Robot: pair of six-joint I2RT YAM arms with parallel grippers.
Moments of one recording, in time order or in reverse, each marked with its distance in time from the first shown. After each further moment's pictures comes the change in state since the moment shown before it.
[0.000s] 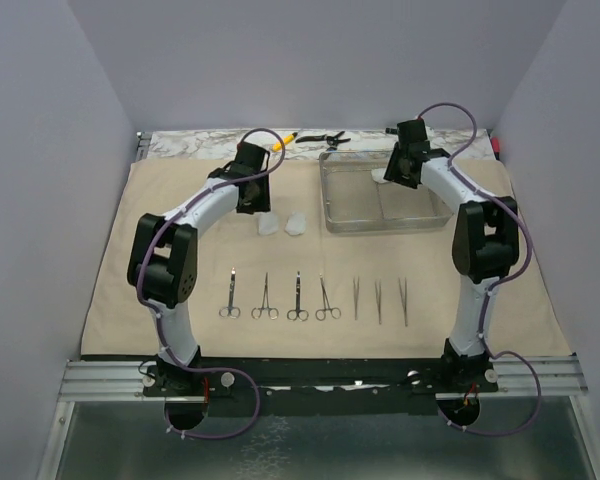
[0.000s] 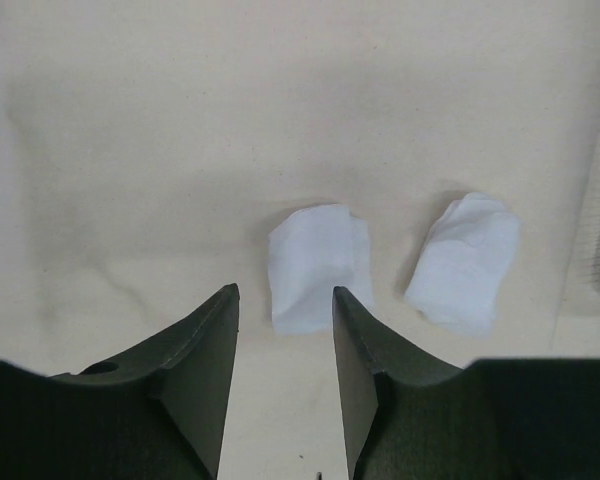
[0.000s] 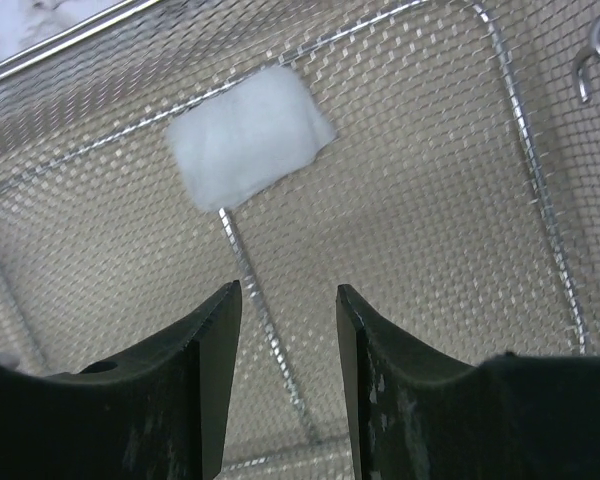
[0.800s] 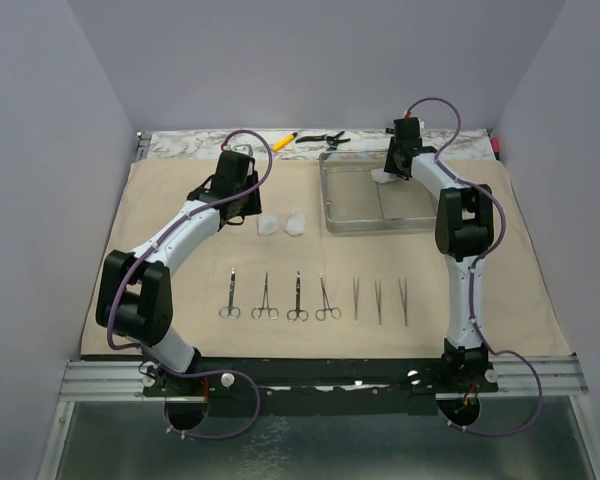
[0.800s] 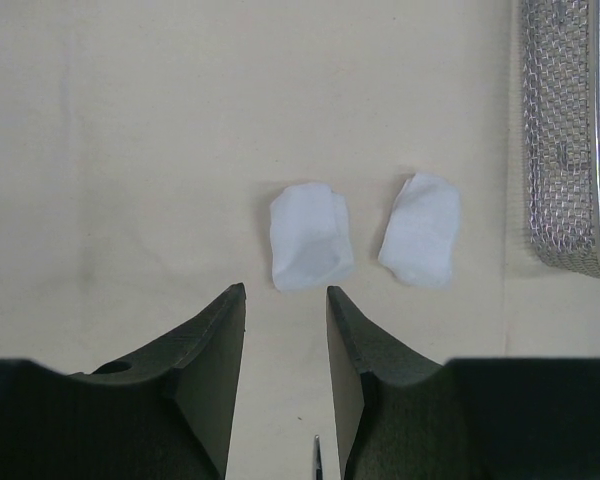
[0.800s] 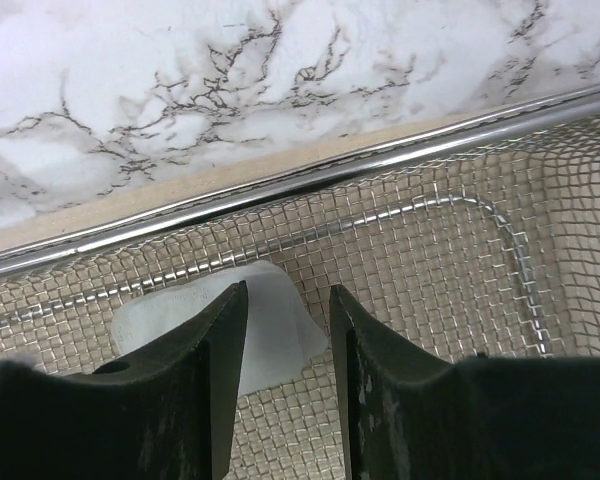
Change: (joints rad) left arm 0.000 -0.316 -0.242 0.160 -0.002 0.005; right arm -0.060 0.333 0.282 0.135 0.039 -0.189
